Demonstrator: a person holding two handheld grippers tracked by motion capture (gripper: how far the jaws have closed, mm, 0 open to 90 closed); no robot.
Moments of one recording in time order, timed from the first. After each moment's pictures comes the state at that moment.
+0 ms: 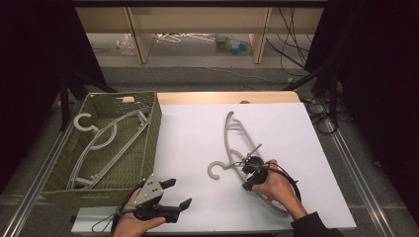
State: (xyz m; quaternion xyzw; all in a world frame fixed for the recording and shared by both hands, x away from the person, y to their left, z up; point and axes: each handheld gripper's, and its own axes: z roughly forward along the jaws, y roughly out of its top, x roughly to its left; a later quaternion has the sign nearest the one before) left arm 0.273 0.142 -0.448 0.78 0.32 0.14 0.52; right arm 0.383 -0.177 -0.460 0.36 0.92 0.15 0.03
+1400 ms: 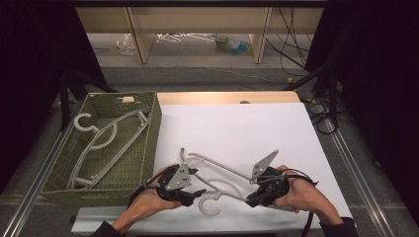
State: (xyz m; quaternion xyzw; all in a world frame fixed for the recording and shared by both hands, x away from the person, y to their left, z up) left arm 0.327 0.096 -0.450 0.89 0.14 0.17 0.41; right arm 0.336 -0.202 -0.412 0.17 0.95 0.25 -0.08
